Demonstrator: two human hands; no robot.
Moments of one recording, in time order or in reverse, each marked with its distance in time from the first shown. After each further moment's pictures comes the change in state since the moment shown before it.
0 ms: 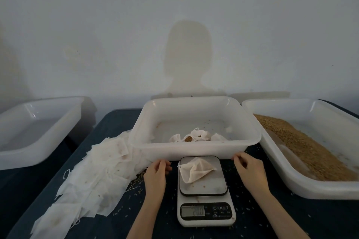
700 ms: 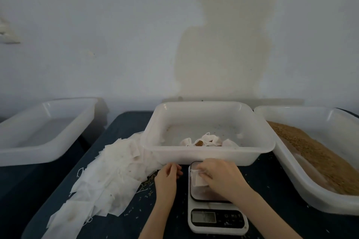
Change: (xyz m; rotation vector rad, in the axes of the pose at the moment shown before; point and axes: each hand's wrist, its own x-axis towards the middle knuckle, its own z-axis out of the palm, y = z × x) left_hand 0.000 -0.001 -0.001 -0.019 -0.004 -0.018; right_hand -0.013 -0.109 0.028 -0.403 -0.398 -0.605
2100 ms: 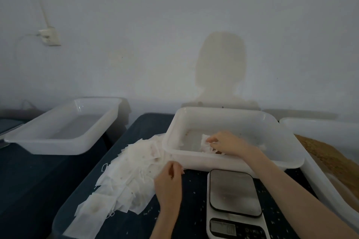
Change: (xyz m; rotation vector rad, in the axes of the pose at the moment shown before) left_hand -0.006 0.019 -0.036 0.076 0.332 0.206; right_hand 0.124 0.025 -0.019 0.070 -0.386 0.112
